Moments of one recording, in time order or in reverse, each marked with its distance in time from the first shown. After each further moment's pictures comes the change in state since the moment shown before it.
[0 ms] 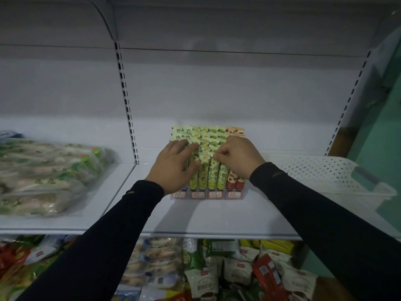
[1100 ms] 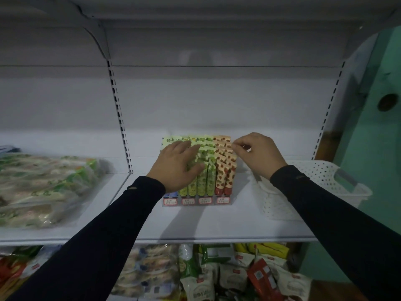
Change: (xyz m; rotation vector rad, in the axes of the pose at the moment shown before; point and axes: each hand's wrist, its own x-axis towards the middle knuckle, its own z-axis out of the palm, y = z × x) left_hand 0.018 0.035 -0.020 0.097 -0.097 0.031; right_hand -0.024 0.045 -0.049 0.129 0.219 0.045
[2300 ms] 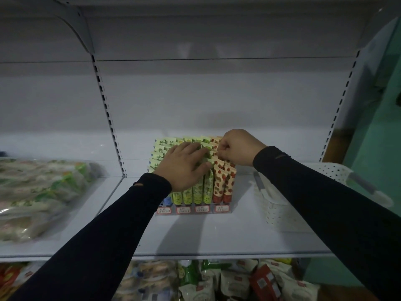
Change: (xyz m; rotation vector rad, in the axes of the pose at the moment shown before) left_hand 0.041 0.013 0.015 0.052 -0.126 0.044; right_hand 0.064 0.004 0.025 -0.210 -0.380 -0.067
